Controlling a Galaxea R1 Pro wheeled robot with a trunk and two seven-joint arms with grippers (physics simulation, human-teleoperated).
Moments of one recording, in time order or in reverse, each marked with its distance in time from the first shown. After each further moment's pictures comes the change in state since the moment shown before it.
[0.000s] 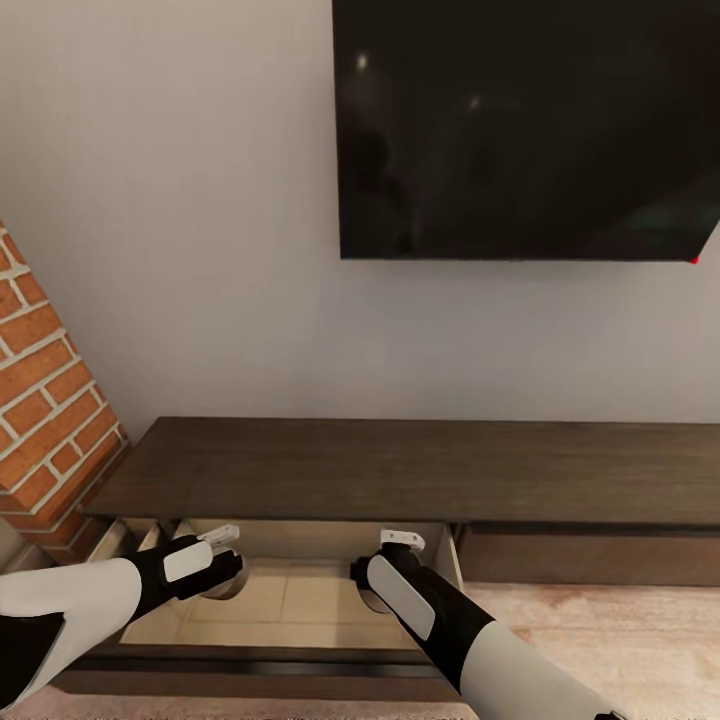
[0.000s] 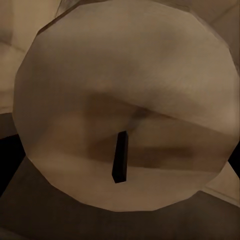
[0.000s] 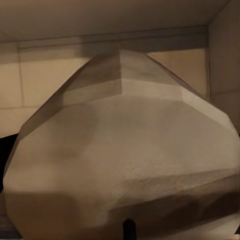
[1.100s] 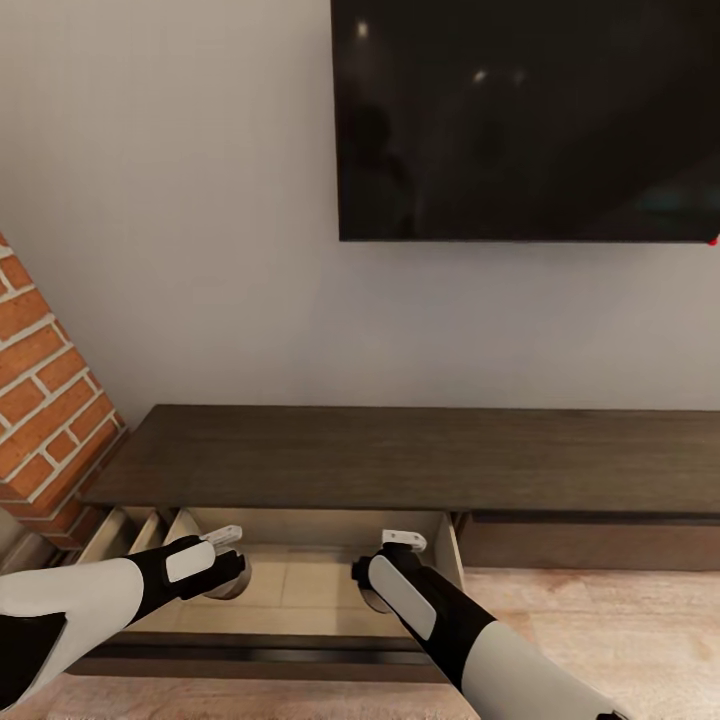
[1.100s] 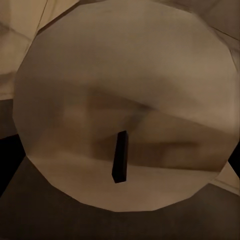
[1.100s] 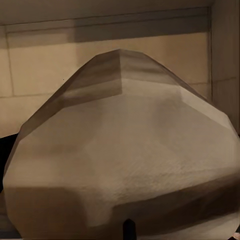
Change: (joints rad) left arm 0.000 -0.005 -0.001 -0.005 0.000 -0.003 -0.003; right arm 0.000 -0.004 -0.001 0.000 0.003 0.000 0.000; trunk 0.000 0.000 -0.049
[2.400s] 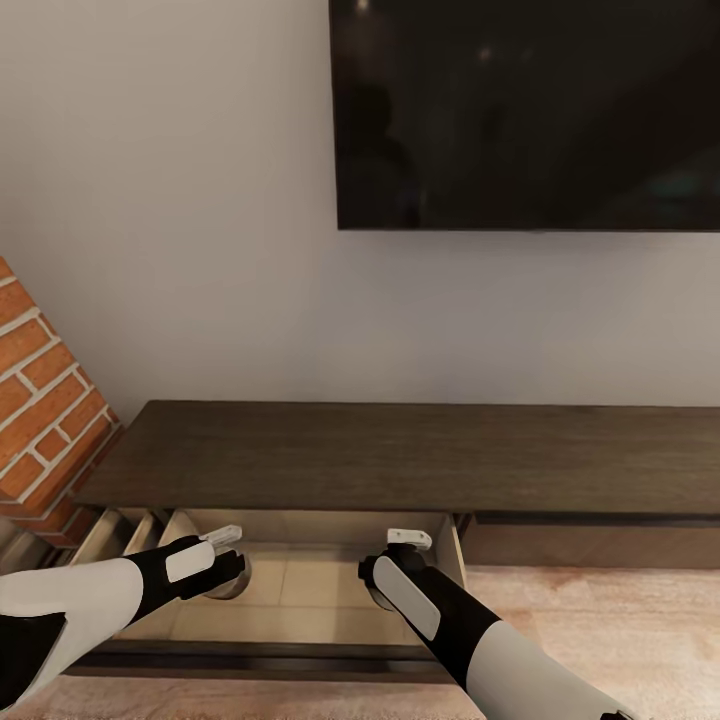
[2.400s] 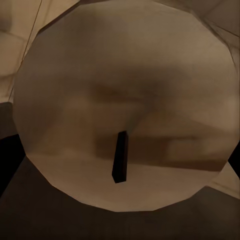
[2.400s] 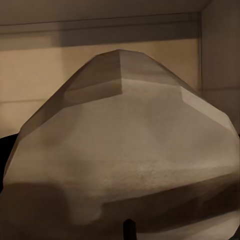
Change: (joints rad) left arm 0.000 0.001 0.000 0.000 0.000 0.000 -0.002; right arm 0.000 -0.016 0.000 0.002 0.030 0.000 0.000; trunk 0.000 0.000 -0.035
